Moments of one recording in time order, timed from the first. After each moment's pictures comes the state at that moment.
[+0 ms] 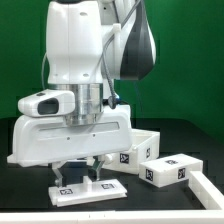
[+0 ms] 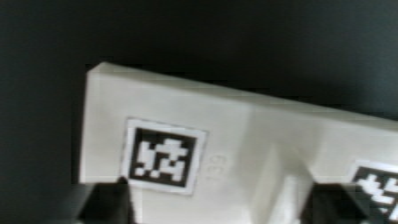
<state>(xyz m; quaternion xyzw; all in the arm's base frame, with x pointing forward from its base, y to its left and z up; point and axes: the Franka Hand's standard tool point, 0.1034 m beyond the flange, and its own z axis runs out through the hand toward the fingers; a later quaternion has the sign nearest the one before) 0.550 -0.066 0.023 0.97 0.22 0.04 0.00</state>
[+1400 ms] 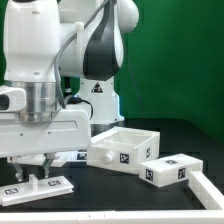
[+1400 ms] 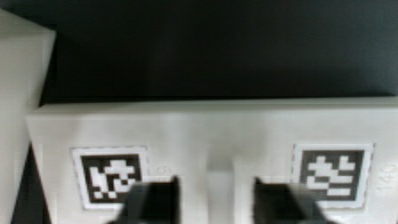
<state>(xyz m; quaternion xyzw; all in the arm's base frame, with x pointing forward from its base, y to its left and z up) 0.528 -0.142 0.025 0.98 0.19 0.02 0.02</state>
